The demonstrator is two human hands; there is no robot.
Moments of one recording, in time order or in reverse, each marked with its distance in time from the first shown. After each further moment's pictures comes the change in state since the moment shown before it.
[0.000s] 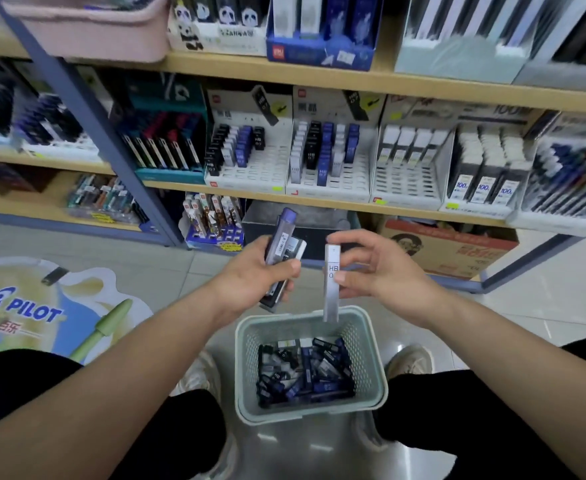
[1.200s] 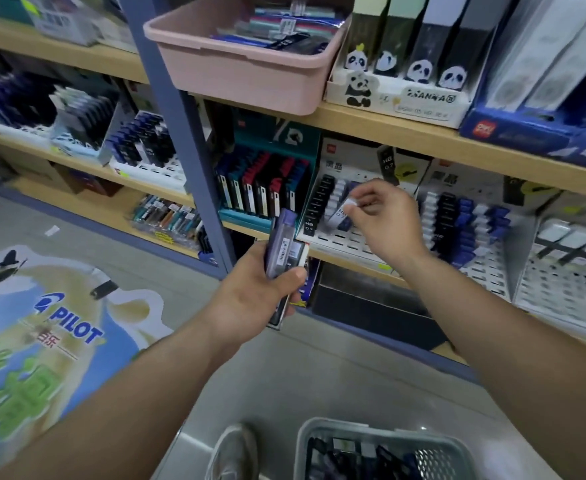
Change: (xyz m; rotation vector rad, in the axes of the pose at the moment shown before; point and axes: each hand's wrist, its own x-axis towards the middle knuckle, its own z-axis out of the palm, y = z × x) left_hand 0.045 0.029 -0.160 -0.075 0.379 0.084; right_hand 0.300 -0.051 0.082 -0.476 0.345 -0.436
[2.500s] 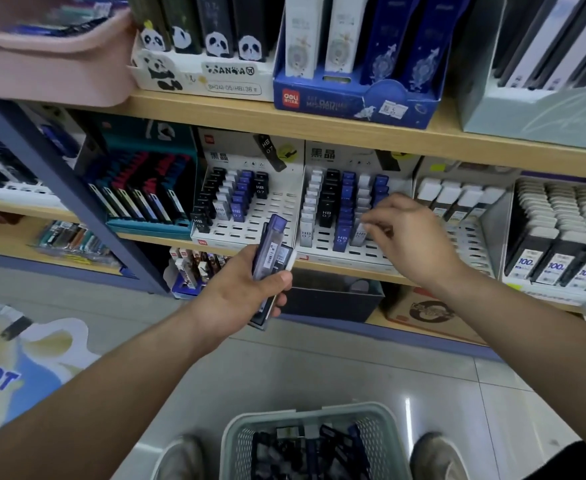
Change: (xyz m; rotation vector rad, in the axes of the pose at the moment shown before) left_hand 0.034 -0.010 0.124 0.101 -0.266 -0.045; right_hand -0.061 0.095 -0.174 -0.625 -0.018 -0.259
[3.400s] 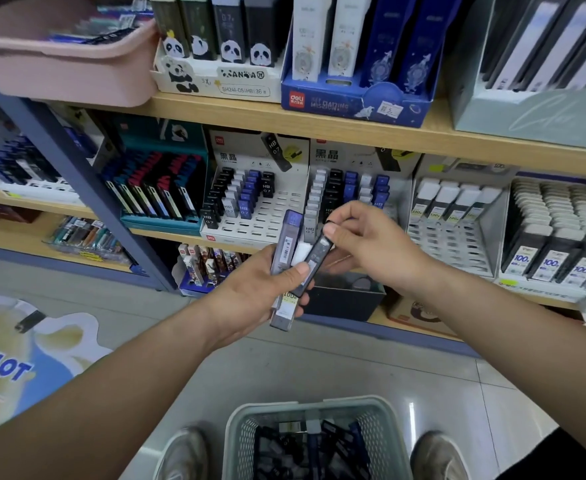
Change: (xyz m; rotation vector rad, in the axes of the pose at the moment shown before) left_hand -0.018 0.013 0.021 -0.198 -0.138 -0.021; right_hand -0.002 -0.088 -0.022 0.983 -0.356 0.499
